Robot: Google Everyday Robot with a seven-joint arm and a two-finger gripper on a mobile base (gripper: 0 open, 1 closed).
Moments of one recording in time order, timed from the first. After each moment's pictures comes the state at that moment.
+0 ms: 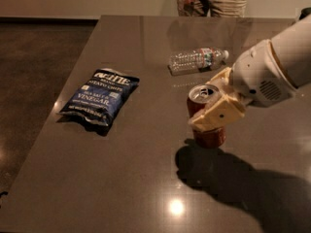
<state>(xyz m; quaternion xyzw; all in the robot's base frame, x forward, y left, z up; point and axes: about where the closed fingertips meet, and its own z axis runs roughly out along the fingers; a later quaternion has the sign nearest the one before) 0.414 -0.102 0.942 -0.54 0.77 0.20 0.29</state>
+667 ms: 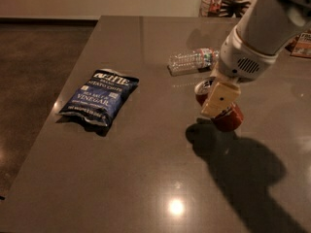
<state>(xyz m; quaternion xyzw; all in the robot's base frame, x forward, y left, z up) 0.470 -0.135 0.919 -0.58 0.80 0.08 0.15</state>
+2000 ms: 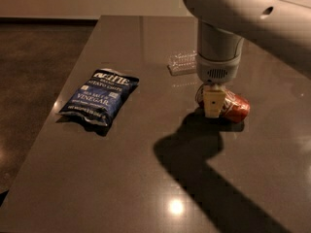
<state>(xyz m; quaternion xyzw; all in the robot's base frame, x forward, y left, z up) 0.506 -0.156 0.878 -0.62 0.78 -0.09 0.01</state>
